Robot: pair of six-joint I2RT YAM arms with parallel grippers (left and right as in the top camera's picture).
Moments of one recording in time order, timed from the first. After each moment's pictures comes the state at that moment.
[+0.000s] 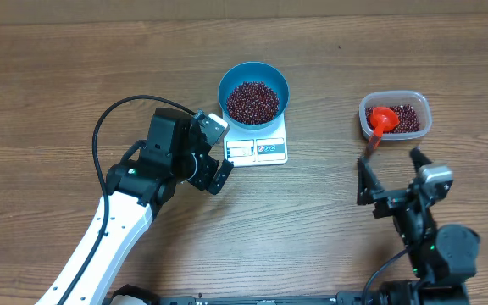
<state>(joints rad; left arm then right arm) -0.34 1.27 0.96 -0.63 0.19 0.21 0.04 0.26 0.32 -0.12 -0.17 0.07</state>
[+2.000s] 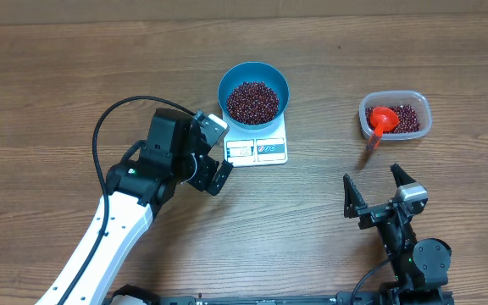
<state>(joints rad) -0.34 1.27 0.96 -0.64 0.18 0.21 0.07 0.01 0.02 -0.02 -0.16 0.07</state>
